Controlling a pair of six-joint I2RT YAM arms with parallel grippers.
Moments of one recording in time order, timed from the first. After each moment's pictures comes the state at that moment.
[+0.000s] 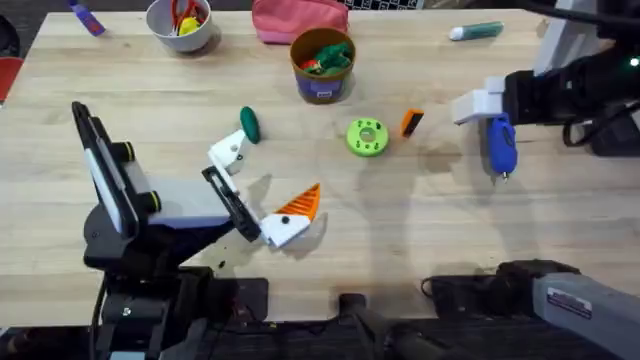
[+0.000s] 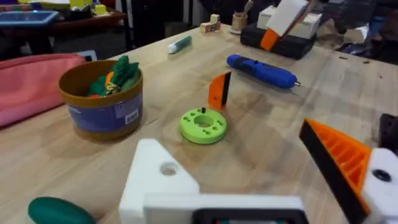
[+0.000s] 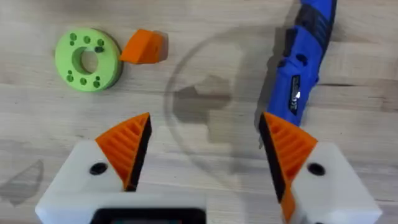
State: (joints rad) left arm -0.02 0.01 0.01 -0.09 0.92 0.00; right arm 0.00 1.20 1.10 -1.06 -0.05 -0.01
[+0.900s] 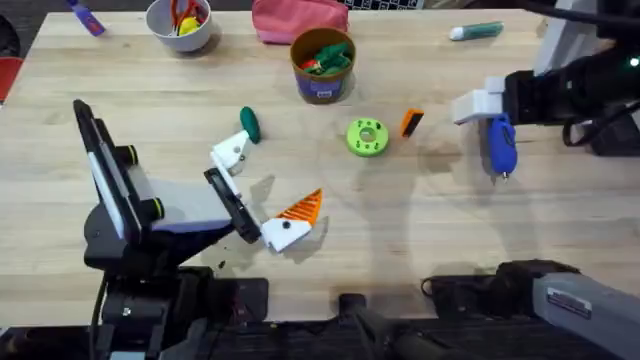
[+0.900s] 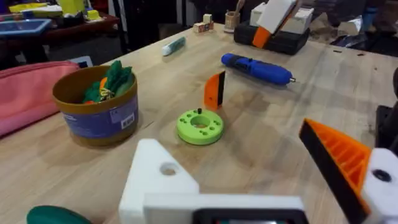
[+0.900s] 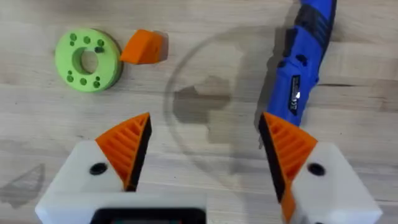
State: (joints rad) left arm -0.02 0.01 0.01 -0.09 0.96 0.05; right arm 0.00 1.20 1.10 -1.06 -0.05 -0.01
